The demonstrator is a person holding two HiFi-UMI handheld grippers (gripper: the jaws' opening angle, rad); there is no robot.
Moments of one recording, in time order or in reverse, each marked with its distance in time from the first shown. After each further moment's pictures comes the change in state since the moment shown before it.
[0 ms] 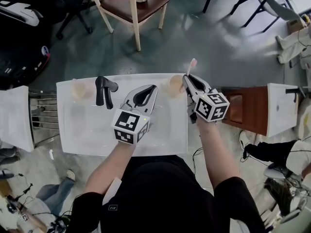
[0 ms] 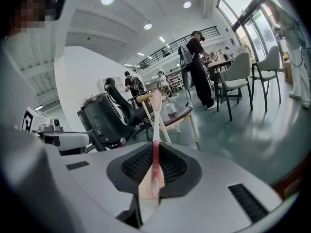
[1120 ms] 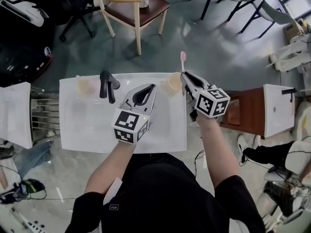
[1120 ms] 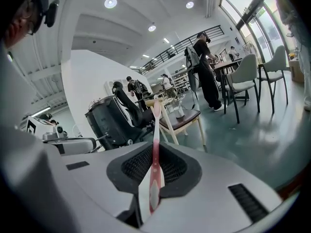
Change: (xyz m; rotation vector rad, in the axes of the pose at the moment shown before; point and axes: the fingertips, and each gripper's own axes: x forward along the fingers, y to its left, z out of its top) left arm -0.033 -0.014 0.017 0.022 -0.071 0.024; right arm -0.019 0.036 0.022 -0.011 -0.014 0.077
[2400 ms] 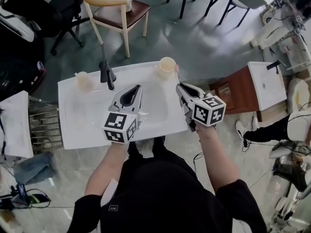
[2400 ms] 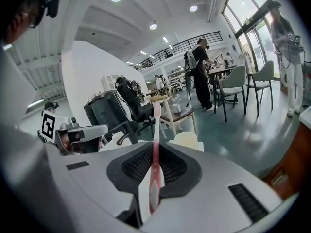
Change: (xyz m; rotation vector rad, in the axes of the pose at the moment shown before) left arm -0.107 -0.030 -0.020 0.044 -0.047 -0.035; right arm -0.120 0.092 -0.070 -0.041 0.023 -0.111
